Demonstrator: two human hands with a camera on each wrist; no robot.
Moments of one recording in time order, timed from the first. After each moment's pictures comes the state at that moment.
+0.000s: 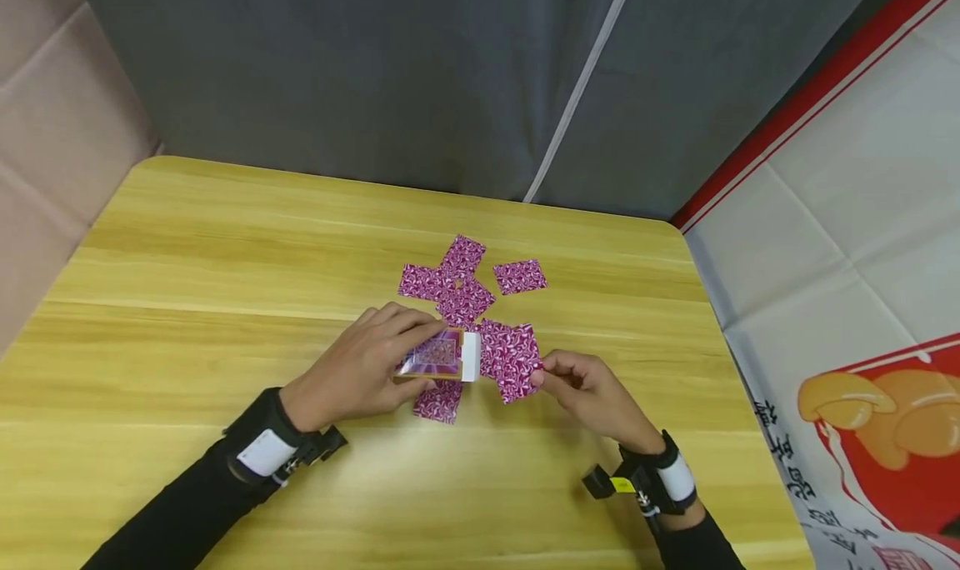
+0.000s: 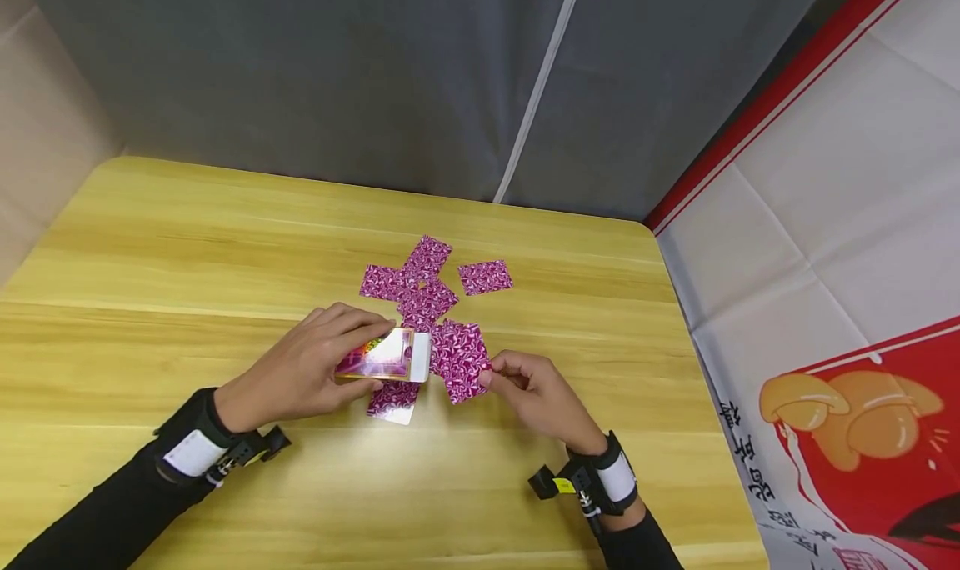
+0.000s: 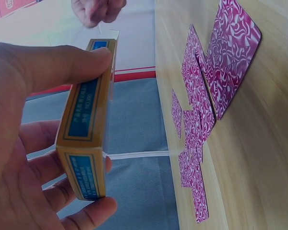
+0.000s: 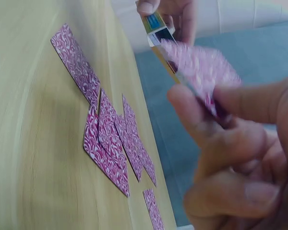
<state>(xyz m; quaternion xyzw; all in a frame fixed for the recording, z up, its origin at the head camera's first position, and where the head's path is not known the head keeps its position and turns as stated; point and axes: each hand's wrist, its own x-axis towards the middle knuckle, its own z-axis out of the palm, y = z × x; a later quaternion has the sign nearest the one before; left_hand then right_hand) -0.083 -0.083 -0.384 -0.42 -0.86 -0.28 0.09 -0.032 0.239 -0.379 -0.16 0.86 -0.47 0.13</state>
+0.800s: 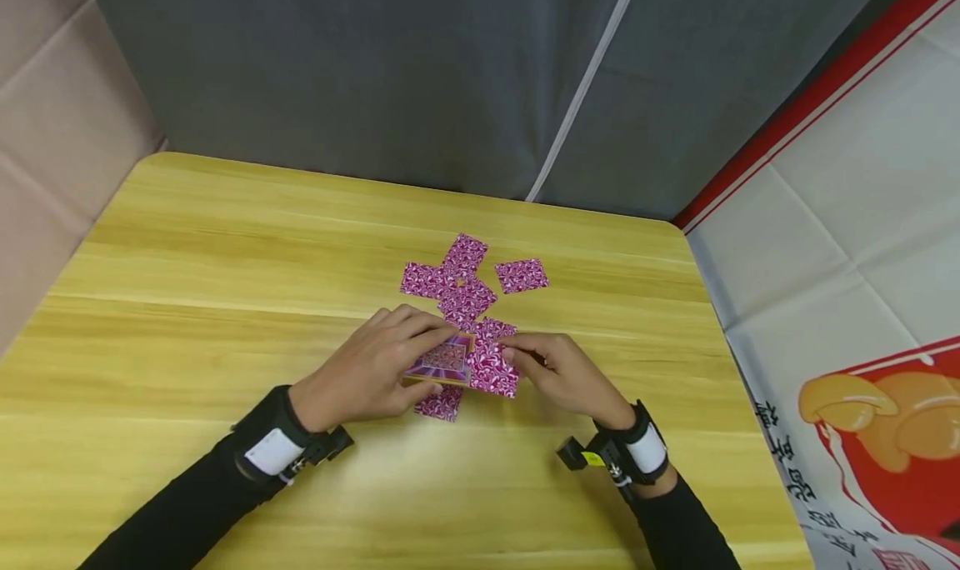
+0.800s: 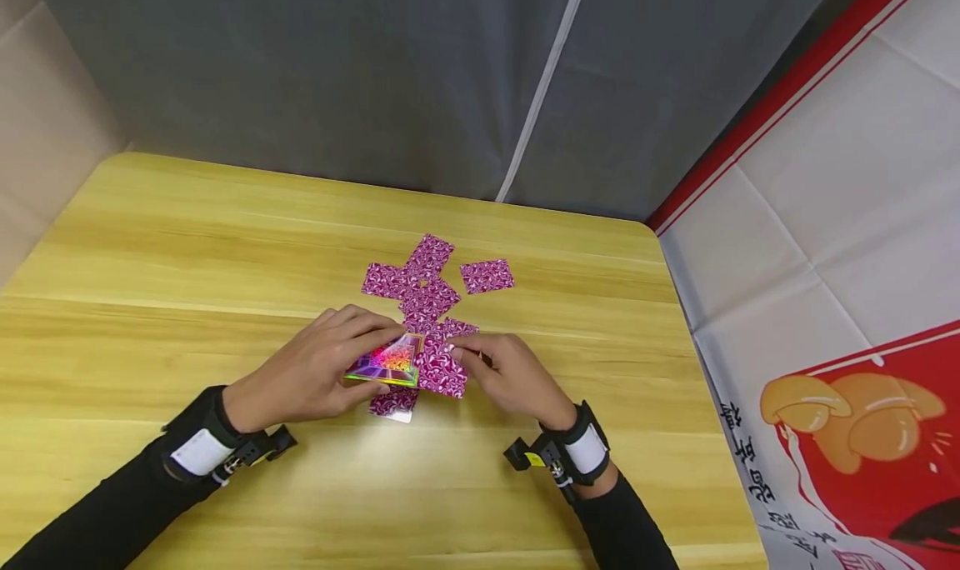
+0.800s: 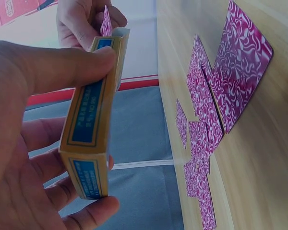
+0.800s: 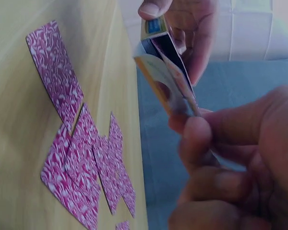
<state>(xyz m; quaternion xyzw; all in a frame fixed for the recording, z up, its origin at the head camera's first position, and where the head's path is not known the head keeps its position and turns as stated) -0.078 -0.077 -0.378 -0.44 -0.85 -0.27 0.08 -0.060 0.202 -0.364 -0.22 0.89 -0.39 0.11</state>
